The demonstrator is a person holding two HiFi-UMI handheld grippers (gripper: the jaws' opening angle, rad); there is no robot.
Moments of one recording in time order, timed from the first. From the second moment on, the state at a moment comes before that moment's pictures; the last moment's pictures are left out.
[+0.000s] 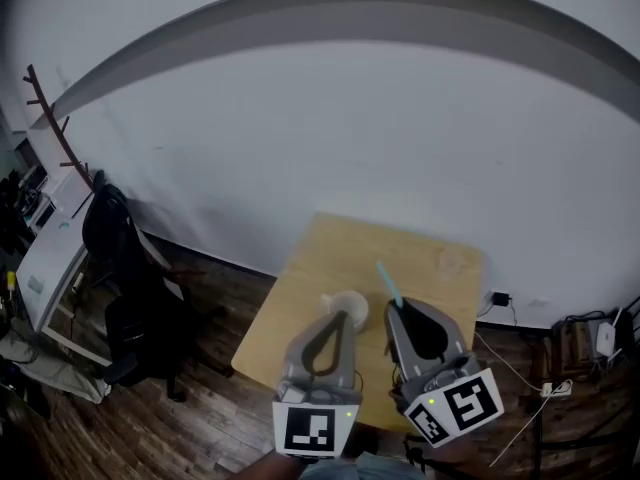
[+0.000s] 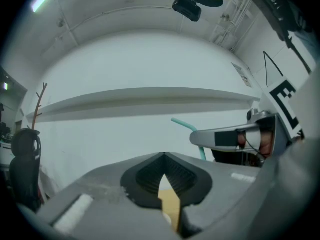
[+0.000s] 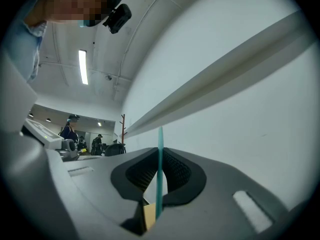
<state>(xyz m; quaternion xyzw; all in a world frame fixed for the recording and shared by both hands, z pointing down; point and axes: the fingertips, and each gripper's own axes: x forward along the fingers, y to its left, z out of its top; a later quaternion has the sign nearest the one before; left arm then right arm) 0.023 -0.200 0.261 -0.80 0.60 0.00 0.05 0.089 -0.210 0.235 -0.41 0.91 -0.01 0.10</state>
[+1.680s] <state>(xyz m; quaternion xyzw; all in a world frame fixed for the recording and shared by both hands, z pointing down) -0.065 -0.353 0.403 -0.83 0.55 -0.06 -0.11 -0.001 -0.371 0.382 -0.46 0.88 -0.13 0.01</state>
